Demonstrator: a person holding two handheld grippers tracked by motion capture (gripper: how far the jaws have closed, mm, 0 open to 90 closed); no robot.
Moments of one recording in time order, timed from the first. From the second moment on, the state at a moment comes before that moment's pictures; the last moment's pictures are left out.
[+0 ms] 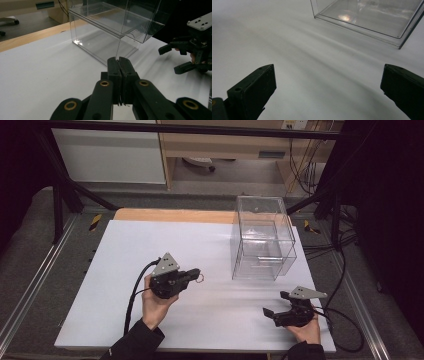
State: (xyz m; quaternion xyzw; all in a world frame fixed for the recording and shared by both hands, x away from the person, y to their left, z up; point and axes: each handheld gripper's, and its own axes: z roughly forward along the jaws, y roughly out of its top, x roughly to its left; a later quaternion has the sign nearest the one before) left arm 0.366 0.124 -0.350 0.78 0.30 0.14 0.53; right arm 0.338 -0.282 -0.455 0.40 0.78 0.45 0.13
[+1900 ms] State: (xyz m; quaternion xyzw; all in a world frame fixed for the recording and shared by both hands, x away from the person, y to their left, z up) left arm 0.380 0.073 -0.304 0.76 0.27 0.13 0.58; right arm 0.338 -0.282 -0.455 0.40 0.78 0.46 0.13
